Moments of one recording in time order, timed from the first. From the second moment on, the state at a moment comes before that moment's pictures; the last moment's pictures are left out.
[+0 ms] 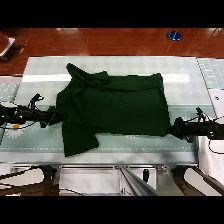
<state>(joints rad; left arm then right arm) 0.39 -1.42 0.67 0.77 -1.15 -1.14 -0.49 -1.10 0.44 -0.92 1.11 1.42</state>
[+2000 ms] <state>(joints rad) 0.13 -0.55 1.37 1.42 -1.13 -1.50 -0.49 -0.61 1.53 -0.99 1.49 1.47</state>
